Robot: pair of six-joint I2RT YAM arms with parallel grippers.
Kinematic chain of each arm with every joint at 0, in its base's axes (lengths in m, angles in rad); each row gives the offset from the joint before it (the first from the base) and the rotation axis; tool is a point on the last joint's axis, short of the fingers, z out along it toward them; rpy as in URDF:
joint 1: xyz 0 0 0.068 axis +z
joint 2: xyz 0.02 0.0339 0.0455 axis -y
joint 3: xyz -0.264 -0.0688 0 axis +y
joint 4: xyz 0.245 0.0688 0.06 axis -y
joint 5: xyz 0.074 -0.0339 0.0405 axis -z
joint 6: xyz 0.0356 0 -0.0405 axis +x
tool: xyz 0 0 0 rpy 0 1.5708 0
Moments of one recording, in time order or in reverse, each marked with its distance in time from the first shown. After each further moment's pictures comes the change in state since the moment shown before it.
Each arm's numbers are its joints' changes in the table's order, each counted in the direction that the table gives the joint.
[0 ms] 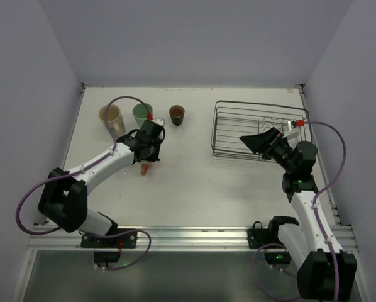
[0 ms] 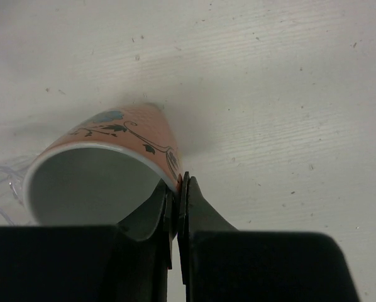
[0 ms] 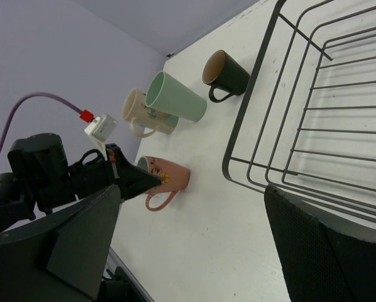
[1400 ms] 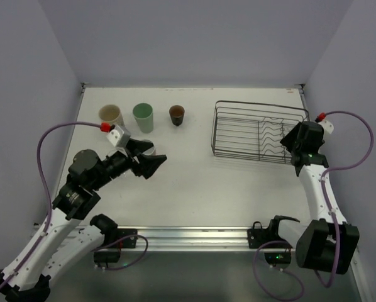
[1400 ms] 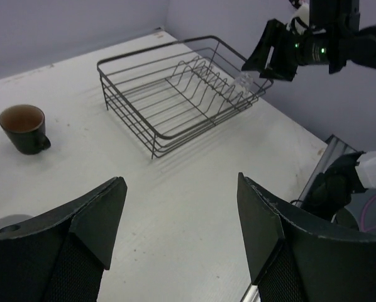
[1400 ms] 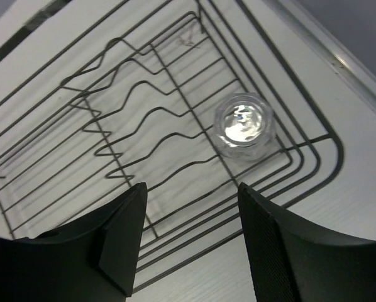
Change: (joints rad) left arm -0.010 0.829 0.164 0.343 0.535 0.029; right arm -0.088 -0.238 -0.299 -0.552 0.895 -0.364
